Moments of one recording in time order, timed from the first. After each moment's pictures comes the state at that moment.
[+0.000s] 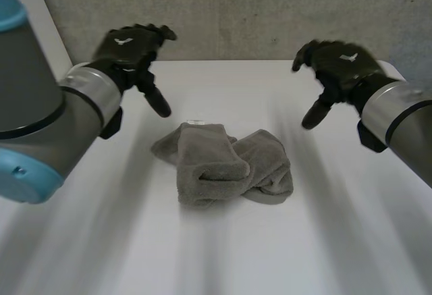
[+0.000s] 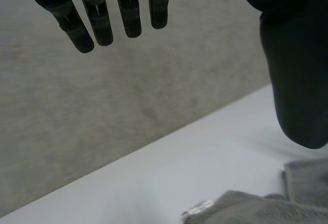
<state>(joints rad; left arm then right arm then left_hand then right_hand) 4.20 -1.90 -1.19 3.02 -1.56 3.20 1.93 -1.36 1.38 0.13 1.36 3.00 0.28 0.27 0.26 0.27 0.25 0.23 0.24 0.24 0.25 0.06</state>
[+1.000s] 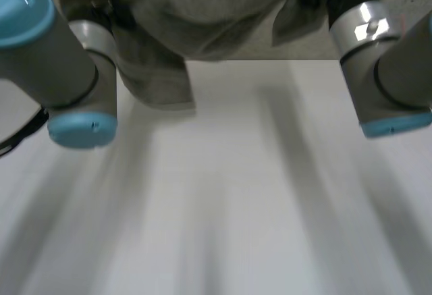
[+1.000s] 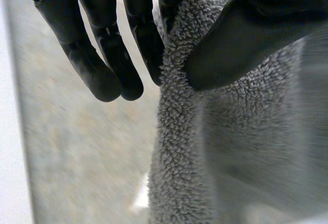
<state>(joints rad) 4.19 -2.03 -1.06 3.38 -1.89 3.13 2.02 -1.18 1.16 -0.47 1.45 2.83 1.40 1.48 1.54 1.51 1.47 1.19 1.31 1.32 1.33 1.10</state>
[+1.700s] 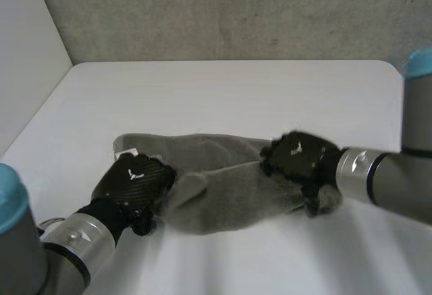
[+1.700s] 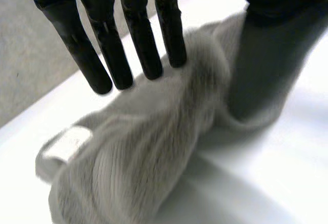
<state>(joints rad) 4.14 -1.60 -1.93 3.18 -1.55 3.46 1.94 -1.21 1.40 0.48 1.14 2.35 0.71 0.74 0.74 0.72 0.73 0.24 0.25 0.24 0.25 0.06</state>
